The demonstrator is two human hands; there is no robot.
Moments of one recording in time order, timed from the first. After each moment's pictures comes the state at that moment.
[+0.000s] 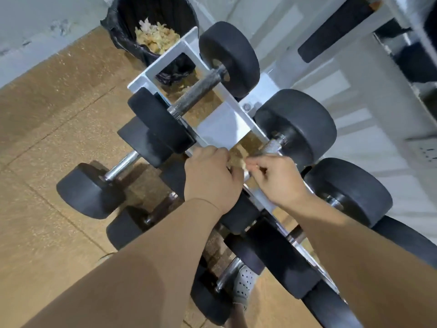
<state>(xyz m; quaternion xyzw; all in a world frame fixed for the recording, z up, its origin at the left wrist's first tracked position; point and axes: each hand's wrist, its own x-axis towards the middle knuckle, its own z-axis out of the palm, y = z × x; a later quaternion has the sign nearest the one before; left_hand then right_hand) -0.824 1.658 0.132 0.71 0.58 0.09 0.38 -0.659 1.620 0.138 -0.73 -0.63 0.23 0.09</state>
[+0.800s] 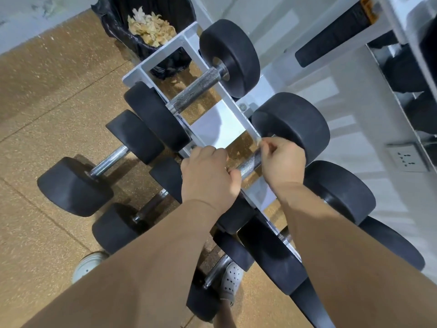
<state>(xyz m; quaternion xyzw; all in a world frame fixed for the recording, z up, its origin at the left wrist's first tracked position) -0.827 1.655 0.131 0.72 0.57 0.07 0.39 -0.657 1.650 0.142 -0.88 -0.46 0.11 0.11</state>
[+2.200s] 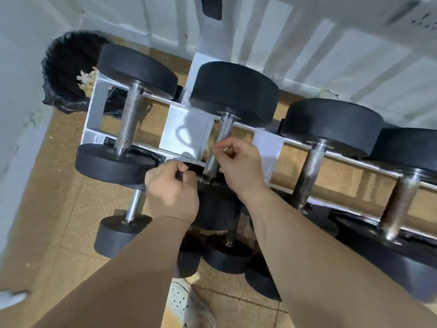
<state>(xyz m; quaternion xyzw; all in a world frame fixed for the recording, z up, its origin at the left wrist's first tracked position) -0.820 1.657 0.123 0.67 0.61 0.10 0.41 -0.682 1.604 0.101 -0.77 -0.15 0.36 0.51</state>
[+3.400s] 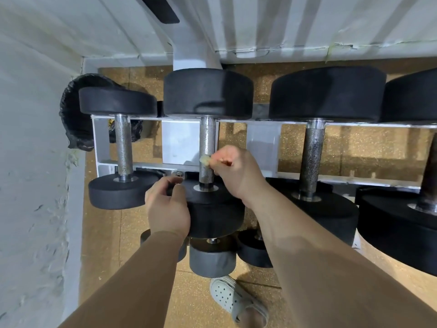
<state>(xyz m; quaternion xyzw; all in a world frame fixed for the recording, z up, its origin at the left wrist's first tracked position) -0.825 1.660 0.117 0.62 0.66 0.06 0.42 -0.669 1.579 0.112 -0.75 -0.19 0.44 0.45</state>
